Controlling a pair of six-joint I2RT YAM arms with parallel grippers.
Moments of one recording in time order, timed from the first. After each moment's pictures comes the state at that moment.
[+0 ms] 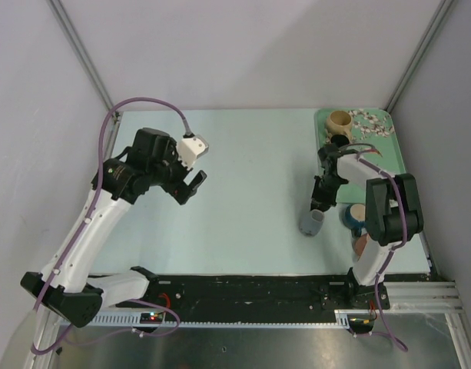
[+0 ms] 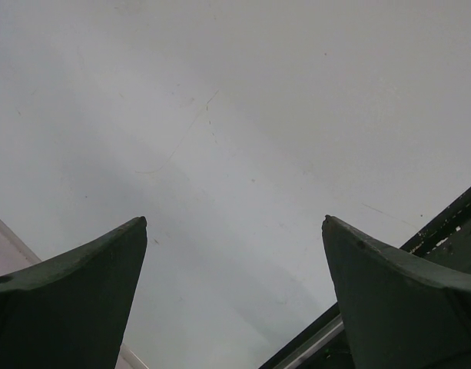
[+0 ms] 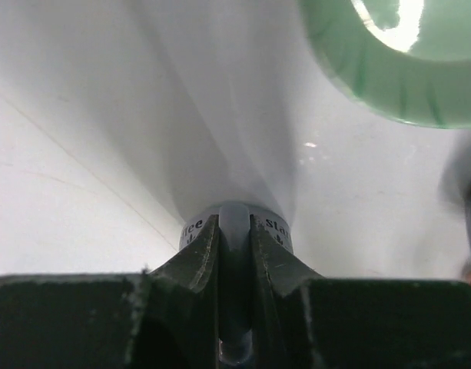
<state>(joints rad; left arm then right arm) -0.46 1.16 1.41 -1.06 0.11 0.39 0.17 1.79 1.17 -0.90 -0.16 0.50</state>
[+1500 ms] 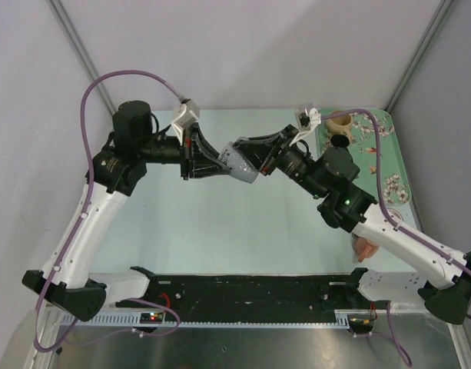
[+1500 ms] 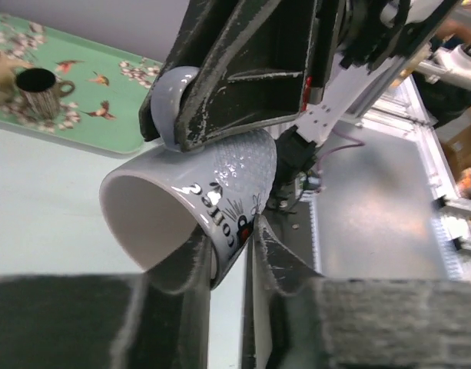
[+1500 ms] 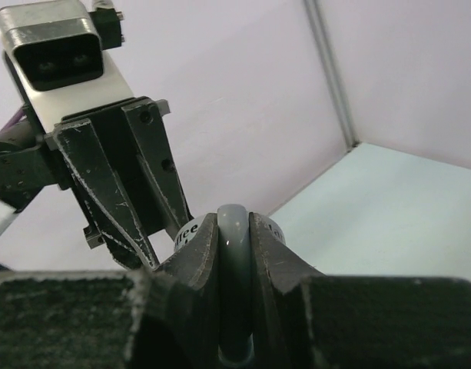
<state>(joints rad) -0.42 1.20 1.52 -0.58 1.08 -0.03 0.90 1.13 1.16 0.26 -0.03 0.46</state>
